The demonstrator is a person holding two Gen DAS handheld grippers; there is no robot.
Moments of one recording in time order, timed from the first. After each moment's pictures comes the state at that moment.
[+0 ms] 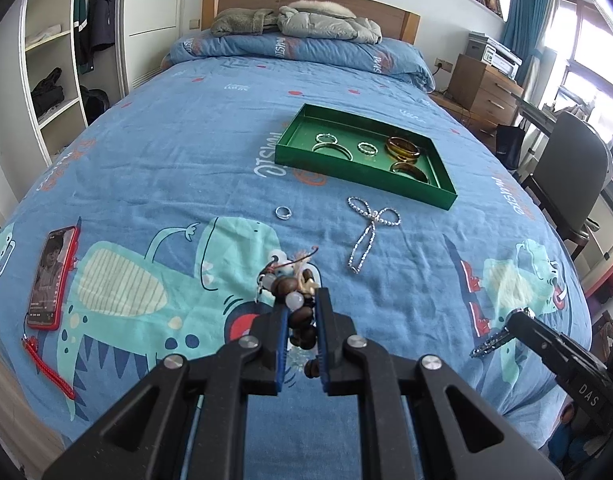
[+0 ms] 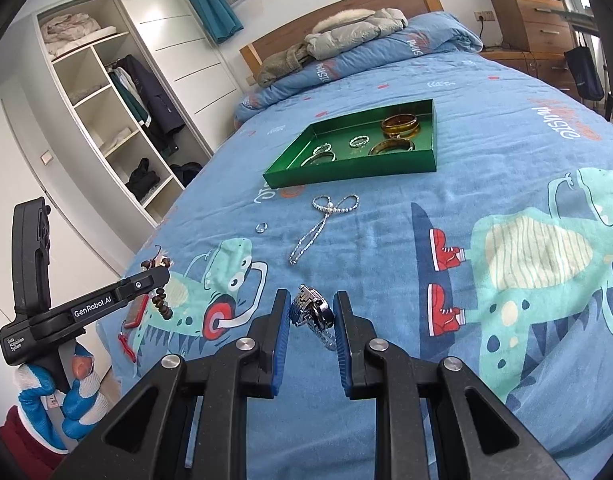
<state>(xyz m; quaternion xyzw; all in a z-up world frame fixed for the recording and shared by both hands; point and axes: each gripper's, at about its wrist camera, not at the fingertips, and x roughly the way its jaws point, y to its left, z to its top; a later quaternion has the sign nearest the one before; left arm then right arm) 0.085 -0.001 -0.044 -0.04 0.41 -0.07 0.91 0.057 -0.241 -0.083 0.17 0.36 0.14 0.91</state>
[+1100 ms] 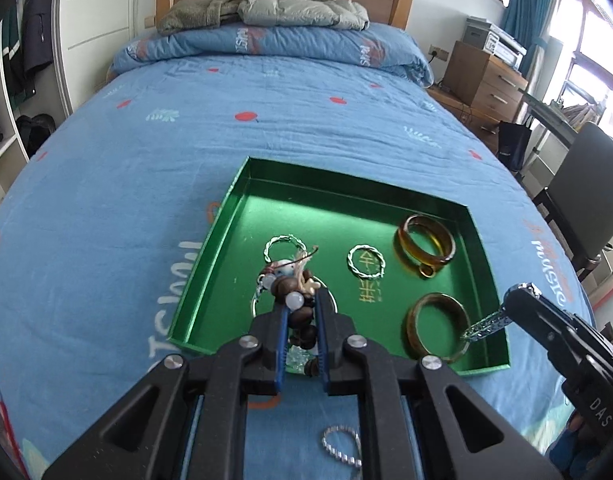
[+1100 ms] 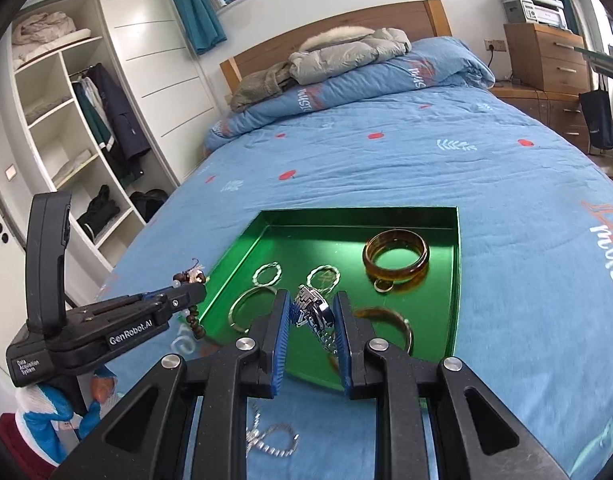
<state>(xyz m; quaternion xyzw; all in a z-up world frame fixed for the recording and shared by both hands) 0.381 -0.079 -0.064 -0.03 0.43 -0.10 0.90 0.328 -0.273 -0.061 0.14 0.33 0.10 0.93</state>
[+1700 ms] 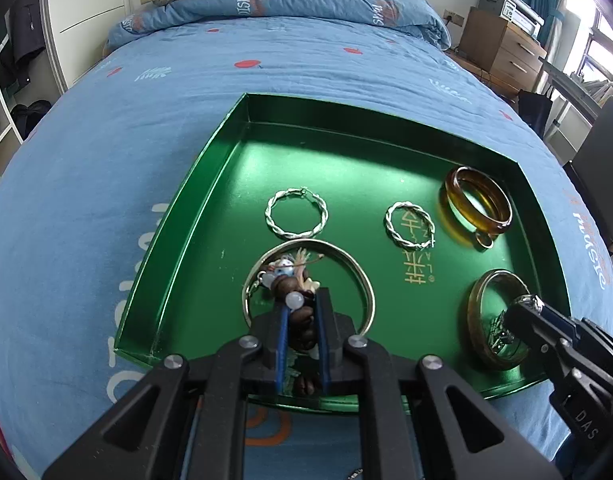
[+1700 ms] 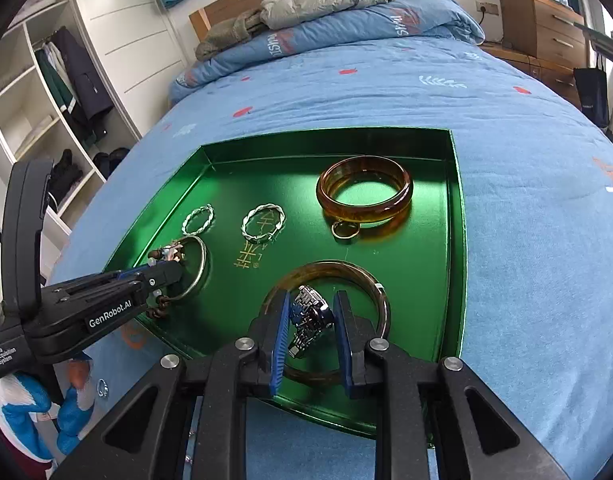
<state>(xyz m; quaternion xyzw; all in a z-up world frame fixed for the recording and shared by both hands) 0.407 -0.090 -0.126 0.00 0.48 -0.08 0.87 0.360 -0.274 -0.128 0.11 0.42 0.07 0.90</state>
